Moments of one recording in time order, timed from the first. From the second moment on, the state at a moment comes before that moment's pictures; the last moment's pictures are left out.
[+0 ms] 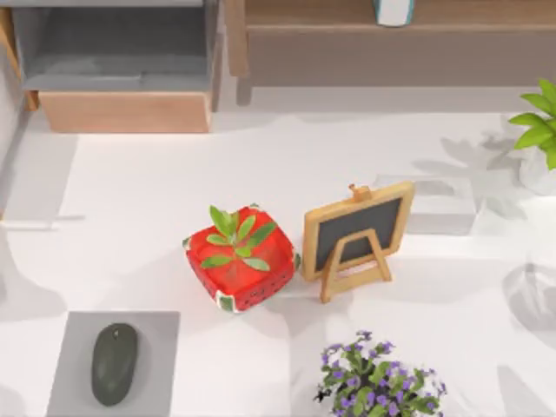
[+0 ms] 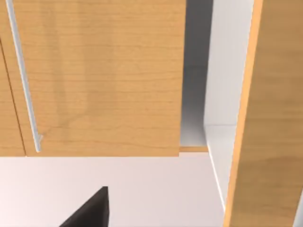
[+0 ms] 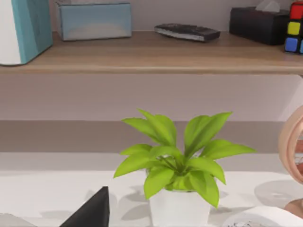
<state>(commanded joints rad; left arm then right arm) 0.61 2.01 0.47 1.52 0.55 1.59 0.00 0.00 0.00 0.00 0.00 0.00</state>
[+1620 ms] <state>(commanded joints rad) 0.56 2.06 0.58 1.46 0.50 1.58 0.00 0.00 0.00 0.00 0.00 0.00</state>
